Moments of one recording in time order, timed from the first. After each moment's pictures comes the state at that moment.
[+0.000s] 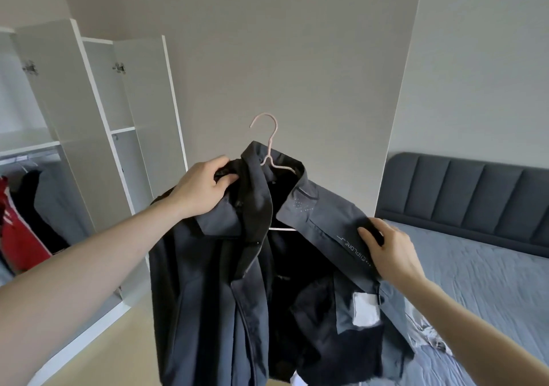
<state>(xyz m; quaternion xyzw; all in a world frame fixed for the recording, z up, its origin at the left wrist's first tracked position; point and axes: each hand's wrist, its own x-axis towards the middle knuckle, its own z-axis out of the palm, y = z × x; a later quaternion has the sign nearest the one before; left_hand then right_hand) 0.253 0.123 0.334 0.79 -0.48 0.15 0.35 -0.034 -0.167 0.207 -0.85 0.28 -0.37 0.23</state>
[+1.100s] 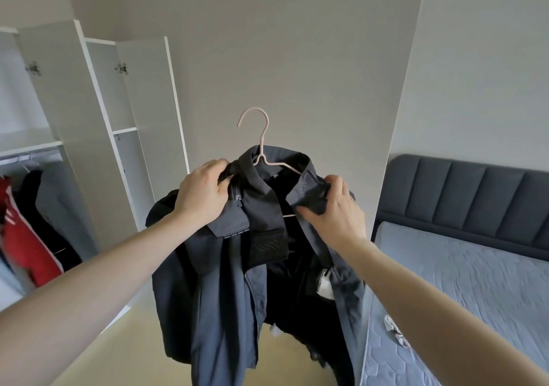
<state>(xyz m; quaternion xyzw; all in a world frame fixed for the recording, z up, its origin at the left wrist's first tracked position) 0.232 0.120 0.324 0.81 -0.42 0.30 0.30 0.058 -0.107 0.268 -0.88 0.24 -0.38 0.14</state>
